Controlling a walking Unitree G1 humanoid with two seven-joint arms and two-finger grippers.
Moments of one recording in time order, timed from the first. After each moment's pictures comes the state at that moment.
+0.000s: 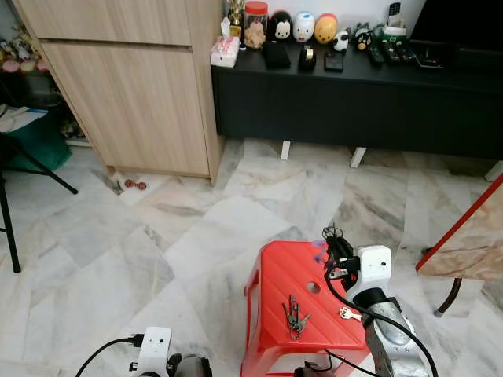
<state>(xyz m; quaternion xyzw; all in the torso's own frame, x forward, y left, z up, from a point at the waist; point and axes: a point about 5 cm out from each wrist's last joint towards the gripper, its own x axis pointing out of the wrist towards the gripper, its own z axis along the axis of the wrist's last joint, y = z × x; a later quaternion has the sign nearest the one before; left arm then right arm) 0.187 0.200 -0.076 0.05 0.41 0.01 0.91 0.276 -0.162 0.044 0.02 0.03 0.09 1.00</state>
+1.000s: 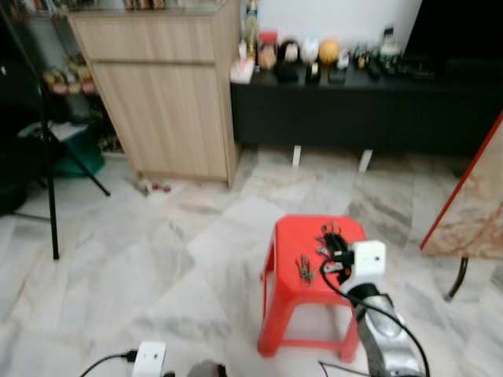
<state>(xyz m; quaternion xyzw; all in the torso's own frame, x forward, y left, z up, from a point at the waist) 0.158 0.213 -0.088 0.05 0.45 0.03 0.89 0.283 -0.161 0.039 0.03 0.05 0.07 1.00</state>
